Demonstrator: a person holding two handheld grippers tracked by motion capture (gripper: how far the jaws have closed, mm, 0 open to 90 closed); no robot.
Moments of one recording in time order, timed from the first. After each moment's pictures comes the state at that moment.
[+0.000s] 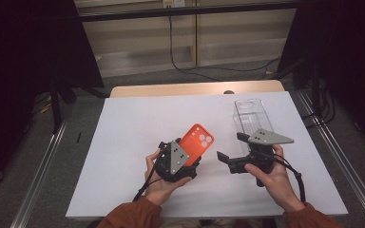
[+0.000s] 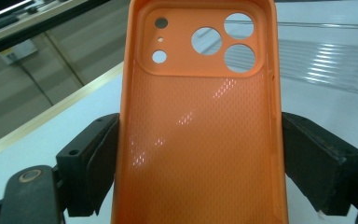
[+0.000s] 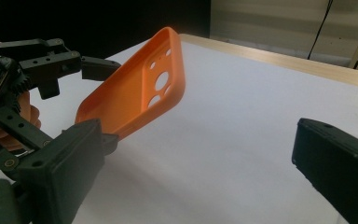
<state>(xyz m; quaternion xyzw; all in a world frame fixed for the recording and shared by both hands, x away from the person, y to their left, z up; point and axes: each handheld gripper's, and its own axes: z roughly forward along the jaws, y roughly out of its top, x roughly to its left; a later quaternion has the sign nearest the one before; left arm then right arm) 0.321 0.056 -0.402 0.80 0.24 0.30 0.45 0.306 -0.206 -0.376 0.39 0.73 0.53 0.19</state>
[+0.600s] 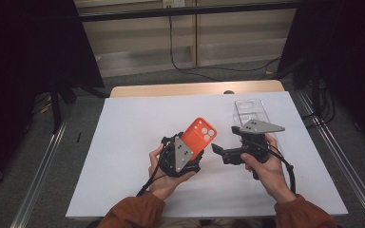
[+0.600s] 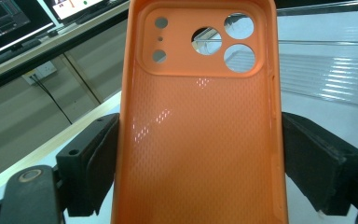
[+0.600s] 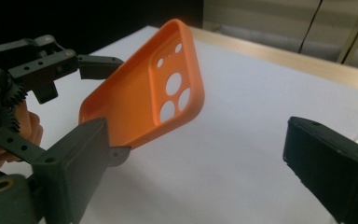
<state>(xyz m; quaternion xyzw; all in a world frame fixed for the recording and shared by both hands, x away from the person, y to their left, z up) 0.326 0.043 -0.400 0.79 0.22 0.34 0.46 0.321 -0.192 -0.355 0.41 0.74 0.50 0.20</state>
